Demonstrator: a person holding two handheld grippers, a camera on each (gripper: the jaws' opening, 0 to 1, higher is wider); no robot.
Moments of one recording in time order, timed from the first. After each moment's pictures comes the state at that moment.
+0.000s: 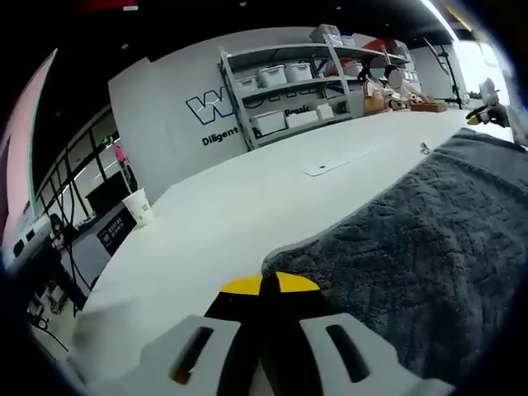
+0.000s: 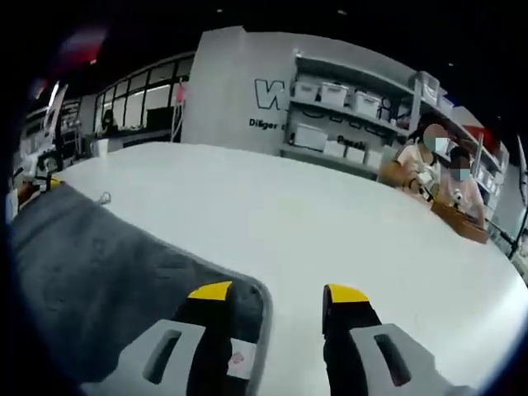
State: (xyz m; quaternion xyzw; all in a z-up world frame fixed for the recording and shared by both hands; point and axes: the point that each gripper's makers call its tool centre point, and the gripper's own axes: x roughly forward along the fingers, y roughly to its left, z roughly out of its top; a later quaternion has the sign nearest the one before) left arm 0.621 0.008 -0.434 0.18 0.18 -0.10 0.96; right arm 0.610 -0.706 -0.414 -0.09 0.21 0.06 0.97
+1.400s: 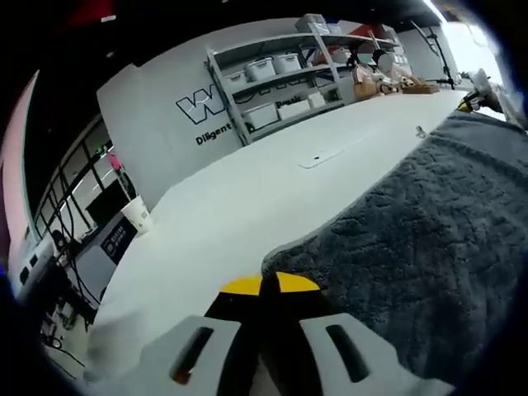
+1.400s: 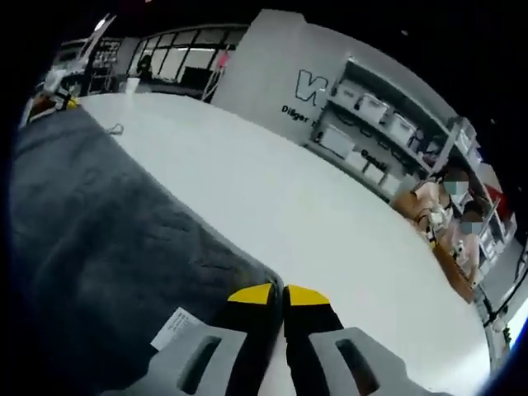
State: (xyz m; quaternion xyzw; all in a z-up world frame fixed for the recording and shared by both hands) left arm 0.623 0.008 -0.433 0.22 0.19 -0.11 0.95; right arm 0.627 -0.696 -0.433 -0.27 0.22 0.10 0.93
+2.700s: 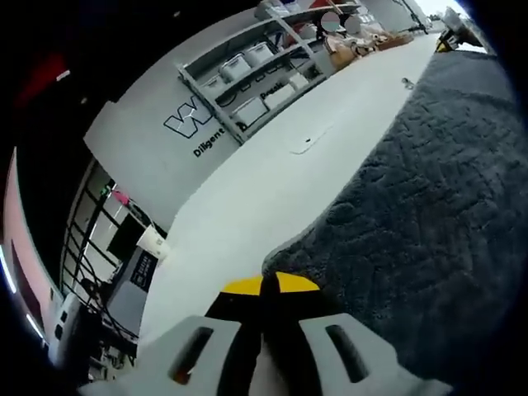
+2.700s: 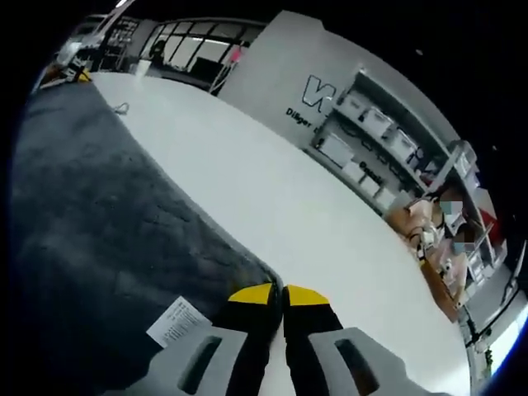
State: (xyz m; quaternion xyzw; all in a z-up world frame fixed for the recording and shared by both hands) left arm 0.630 0.009 -0.430 0.36 0.18 -0.09 0.91; right arm 0.627 -0.703 -0.433 -0.31 0.21 0.10 0.92
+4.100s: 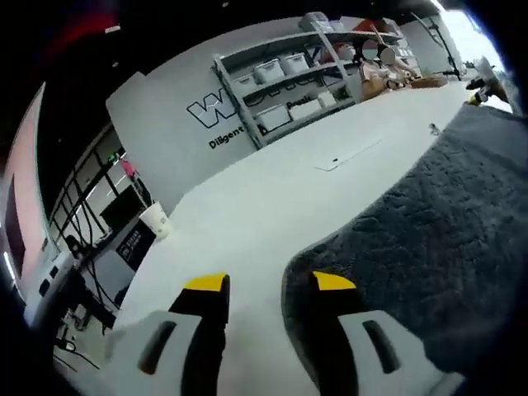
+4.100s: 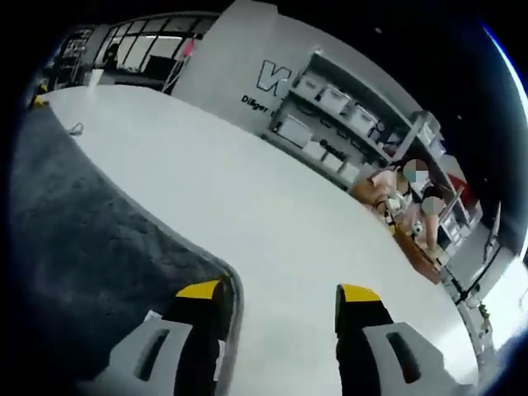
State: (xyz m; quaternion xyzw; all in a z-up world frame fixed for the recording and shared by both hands) left arm 0.623 0.031 -0.415 0.22 0.18 -0.07 0.96; right arm 0.619 -0.732 -0.412 -0.26 0.22 -0.02 0.94
